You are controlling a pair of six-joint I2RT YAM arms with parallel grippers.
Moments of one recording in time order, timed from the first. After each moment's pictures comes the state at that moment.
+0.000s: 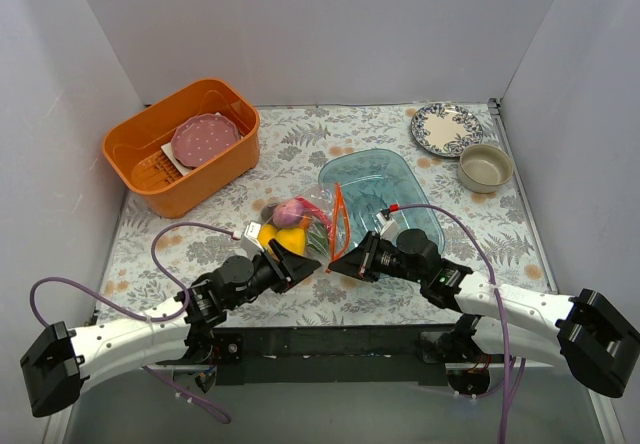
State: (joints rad) left arm -1.01 0.70 0.21 0.22 -0.12 -1.36; right arm 0.91 1.00 0.33 0.36 -0.25 1.25
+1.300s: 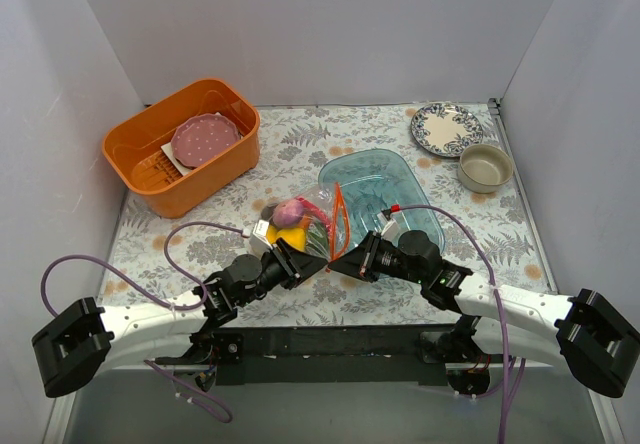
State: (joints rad) left arm -1.01 0.92 0.18 0.55 -0.12 -1.37; right arm 0.91 1.00 0.31 0.41 -0.25 1.28
